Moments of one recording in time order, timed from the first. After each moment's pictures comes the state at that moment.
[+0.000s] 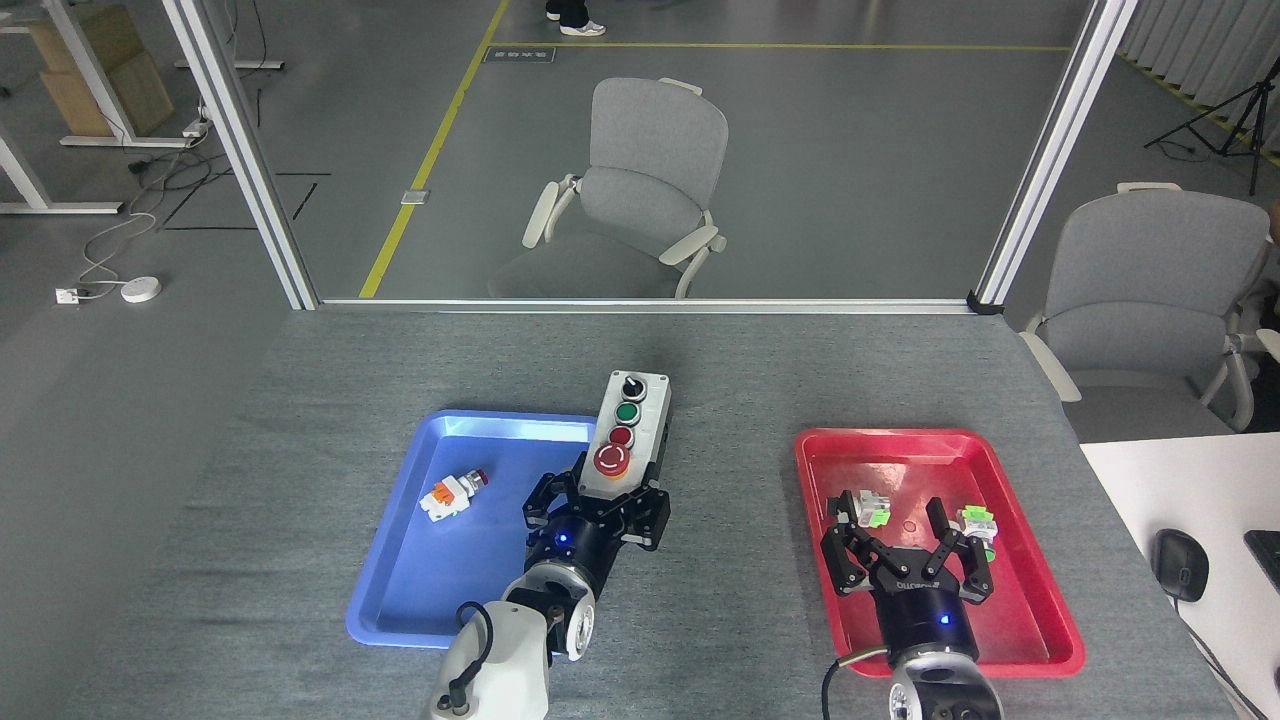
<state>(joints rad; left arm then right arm) -0.52 -0.13 -0.47 -0.84 -1.24 0.10 0.15 -0.13 0.05 -0.06 -1.31 1.44 -0.06 -0.15</state>
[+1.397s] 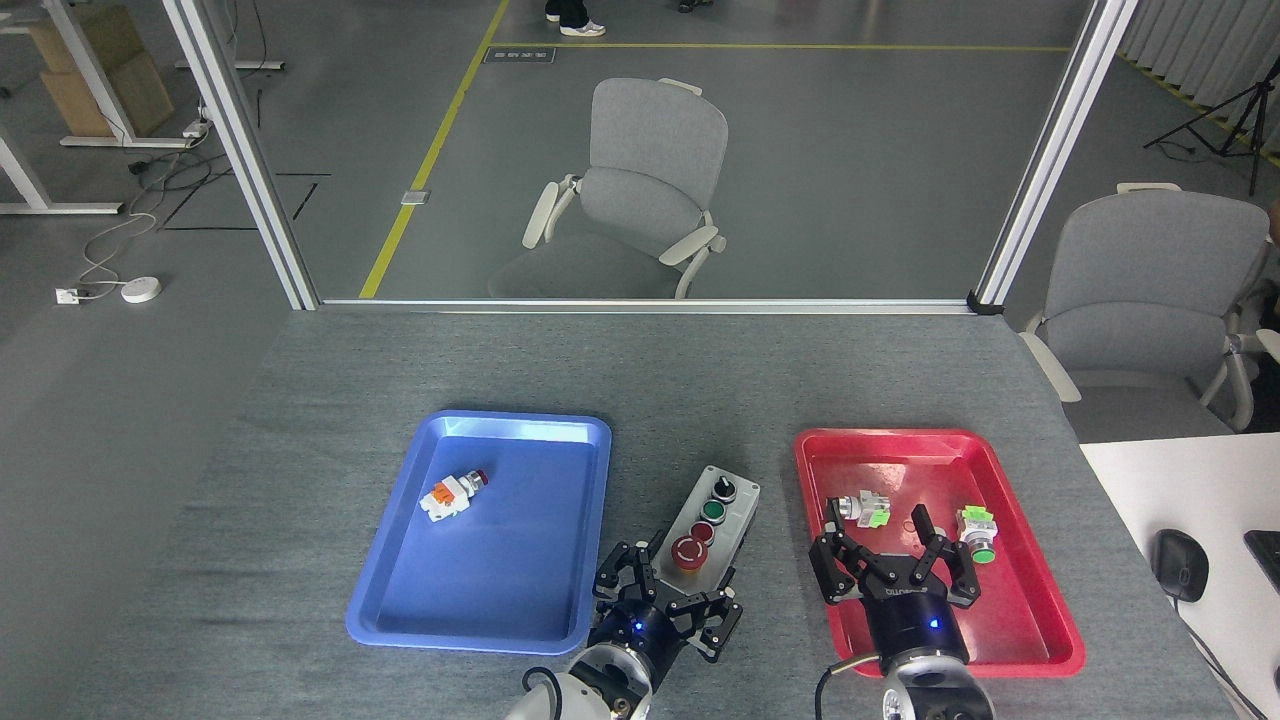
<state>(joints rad) -0.48 -0.13 -0.80 -0.82 -1.24 0.17 0.17 -0.13 0.04 -0.03 -1.29 1.43 -0.07 -0.14</state>
